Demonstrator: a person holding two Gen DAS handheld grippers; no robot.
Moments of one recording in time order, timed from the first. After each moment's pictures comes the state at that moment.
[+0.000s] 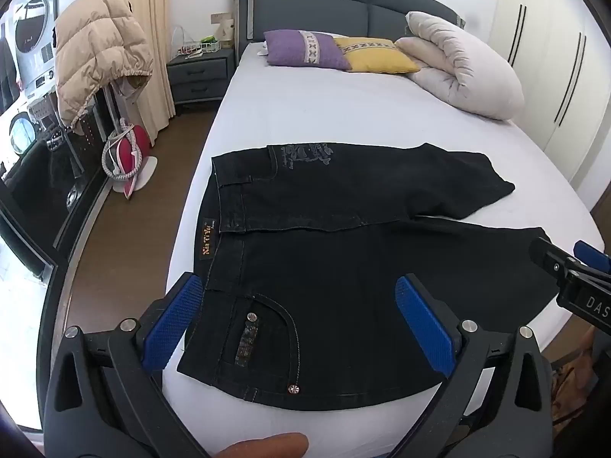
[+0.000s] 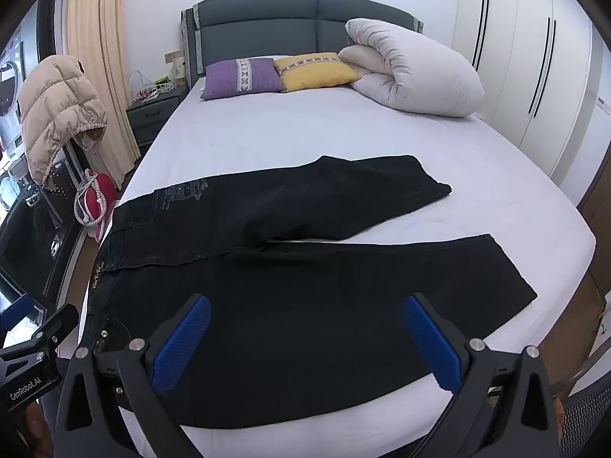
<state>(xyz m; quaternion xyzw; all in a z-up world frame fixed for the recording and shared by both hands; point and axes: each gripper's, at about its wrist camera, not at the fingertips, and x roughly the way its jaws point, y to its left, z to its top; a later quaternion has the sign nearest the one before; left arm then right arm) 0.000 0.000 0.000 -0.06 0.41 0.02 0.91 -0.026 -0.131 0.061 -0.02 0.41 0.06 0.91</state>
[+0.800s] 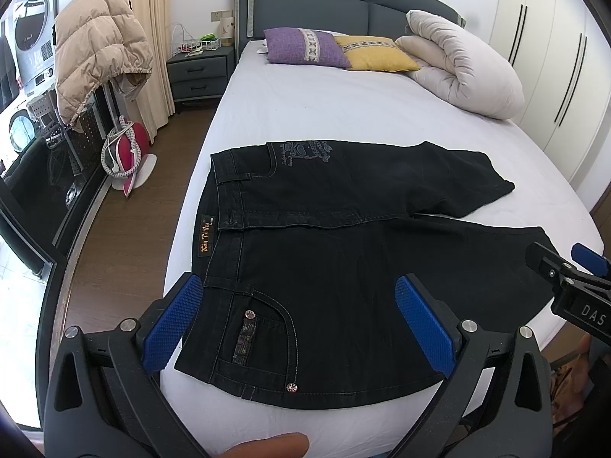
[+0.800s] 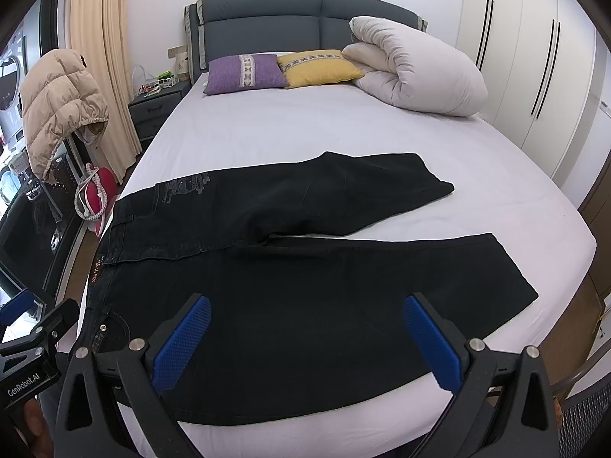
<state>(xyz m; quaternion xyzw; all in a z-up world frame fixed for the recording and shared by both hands) 0.000 0.000 0.000 -0.05 0.41 0.02 0.91 -0.027 -0.128 0.055 -0.03 0.41 0.06 0.91</state>
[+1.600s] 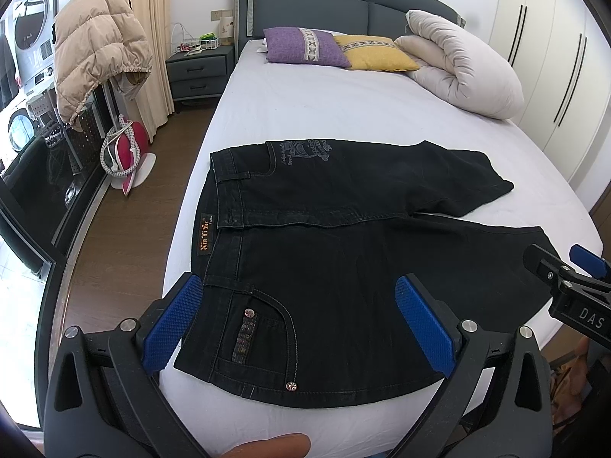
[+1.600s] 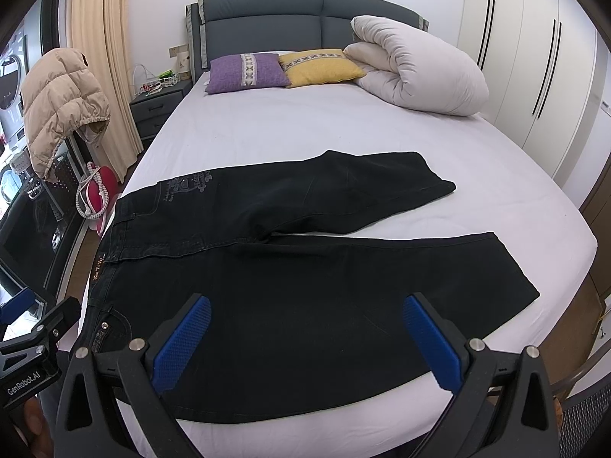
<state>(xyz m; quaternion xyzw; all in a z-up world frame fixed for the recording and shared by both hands) 0.000 0.000 0.000 -0.05 0.41 0.02 0.91 -0.028 -0.128 0.057 -0.03 0.41 0.06 0.91</state>
